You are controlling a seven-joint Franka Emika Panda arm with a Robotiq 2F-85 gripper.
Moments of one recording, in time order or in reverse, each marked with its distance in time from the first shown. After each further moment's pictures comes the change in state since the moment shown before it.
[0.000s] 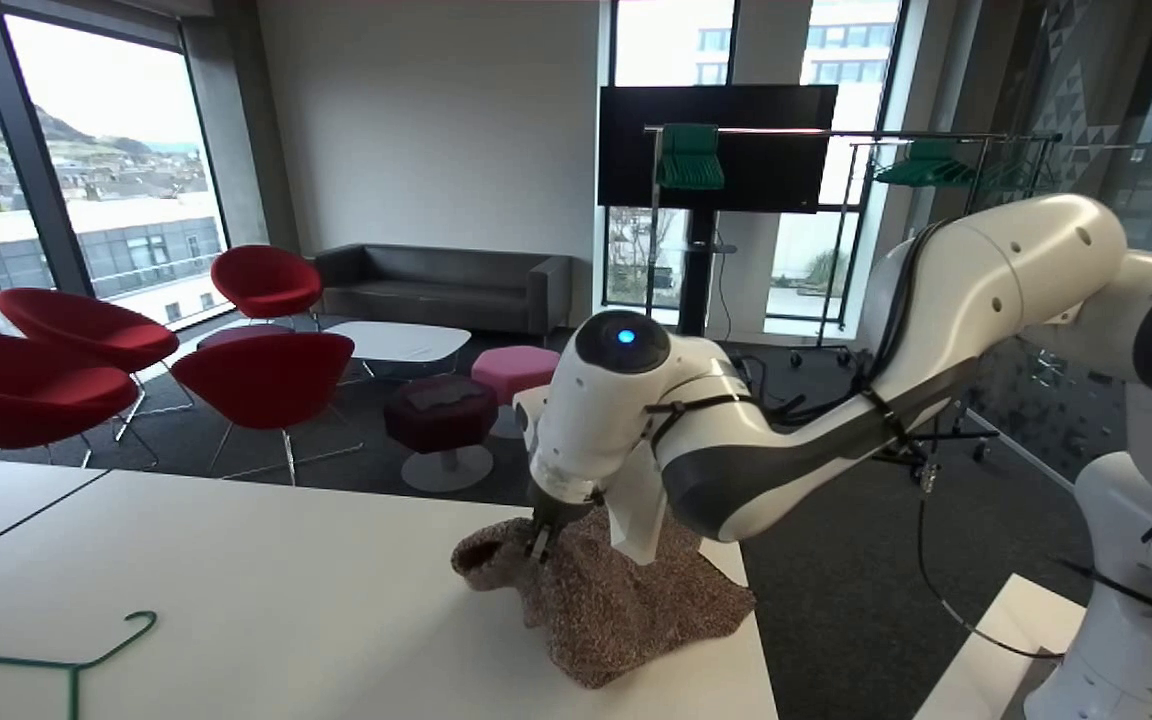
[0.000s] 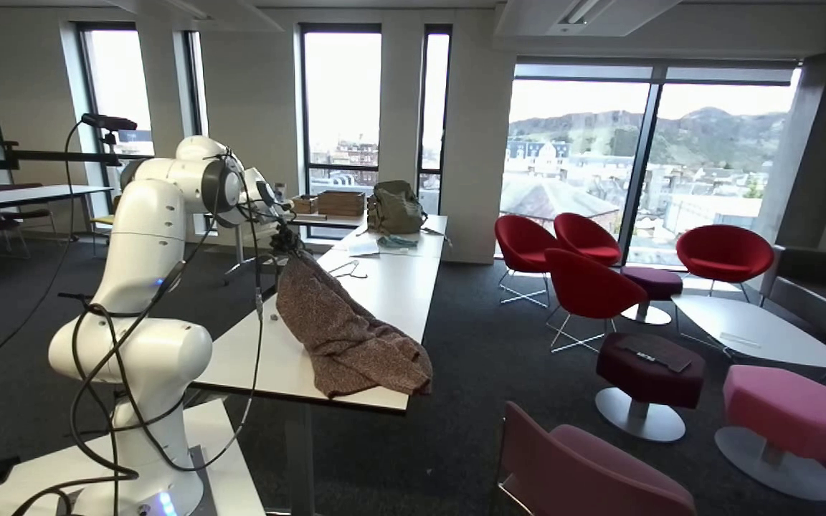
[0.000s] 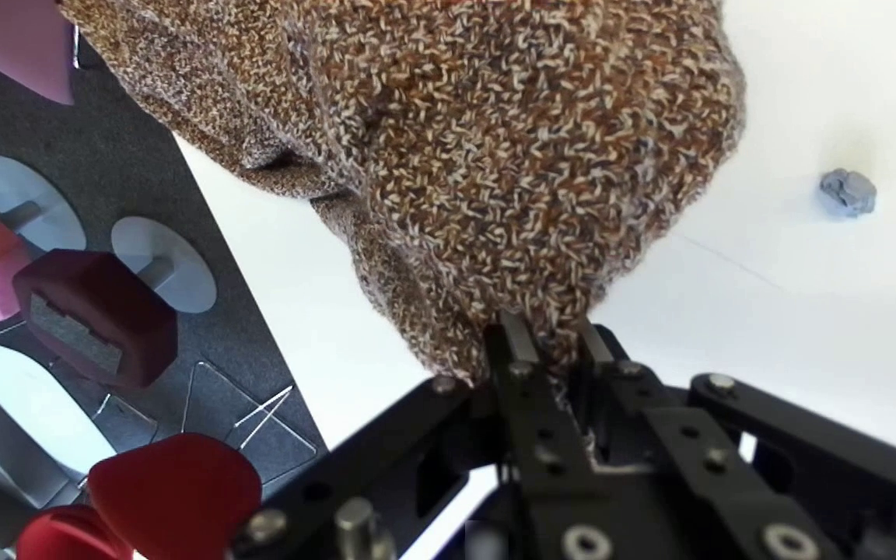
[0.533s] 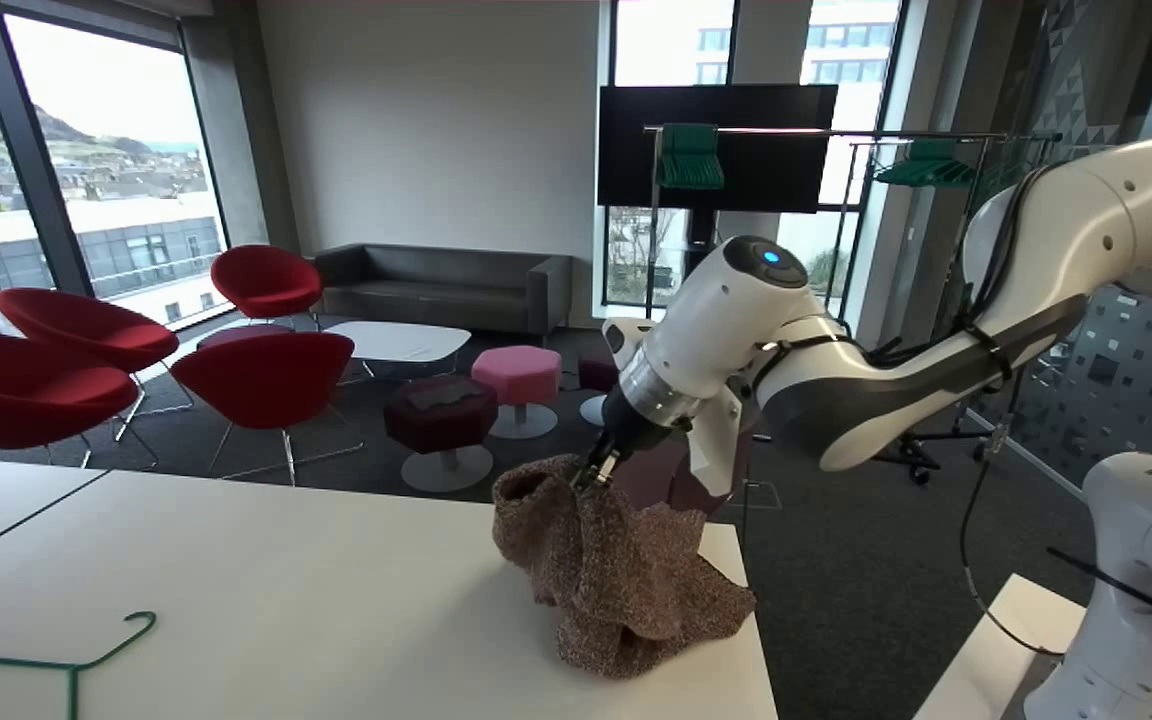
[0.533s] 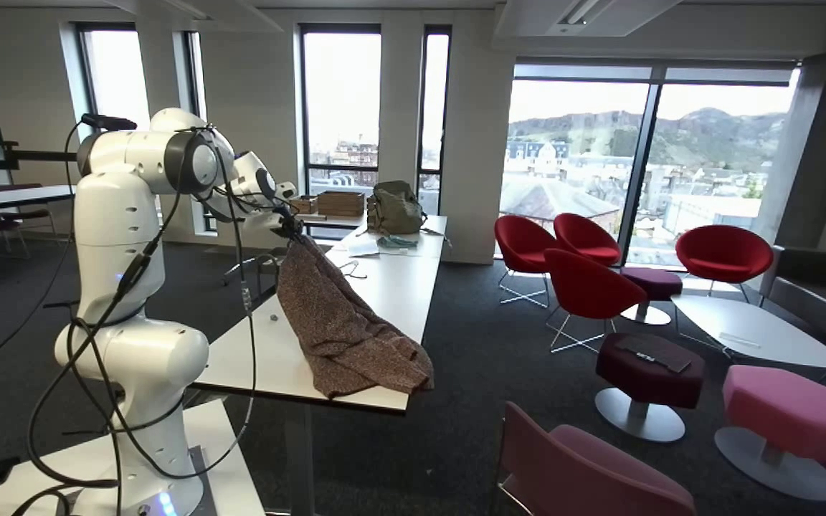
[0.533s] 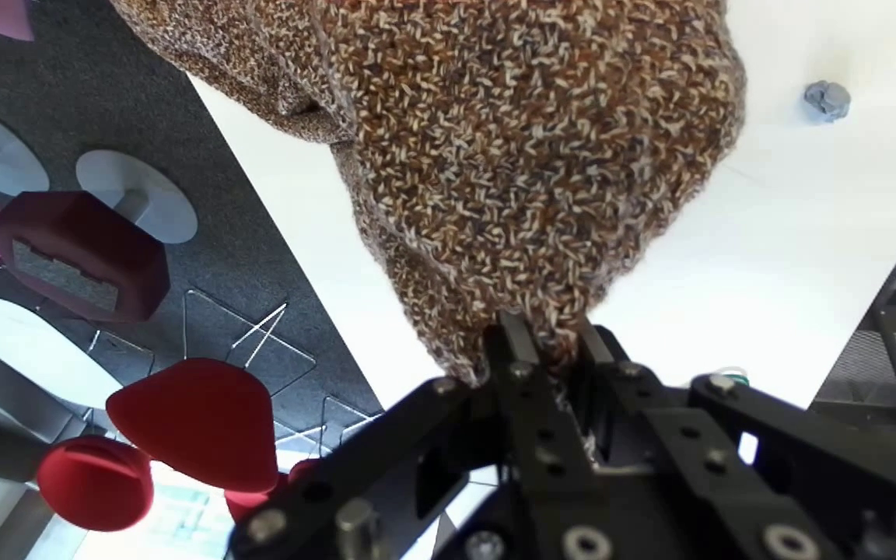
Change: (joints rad) arm -0.140 -0.335 0.044 -0.371 0.014 0.281 0.001
